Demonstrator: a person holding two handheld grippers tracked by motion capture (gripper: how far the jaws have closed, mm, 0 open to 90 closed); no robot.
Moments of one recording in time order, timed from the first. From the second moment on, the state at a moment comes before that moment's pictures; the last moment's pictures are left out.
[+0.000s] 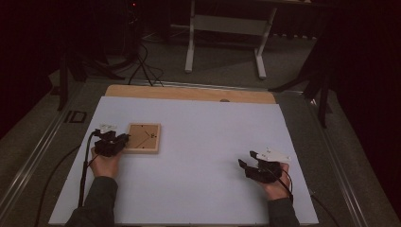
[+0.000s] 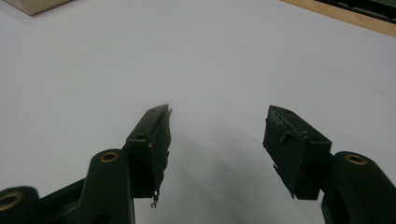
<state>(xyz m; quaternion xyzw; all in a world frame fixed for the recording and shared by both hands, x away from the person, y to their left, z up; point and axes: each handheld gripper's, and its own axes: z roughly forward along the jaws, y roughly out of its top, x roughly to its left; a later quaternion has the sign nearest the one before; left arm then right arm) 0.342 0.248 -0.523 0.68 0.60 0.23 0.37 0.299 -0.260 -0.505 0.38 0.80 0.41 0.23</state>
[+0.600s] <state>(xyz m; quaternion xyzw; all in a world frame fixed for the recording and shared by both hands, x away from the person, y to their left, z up) 0.335 0.180 -0.523 0.72 0.54 0.22 0.38 0.297 -0.246 -0.506 0.36 0.81 0.41 0.22</state>
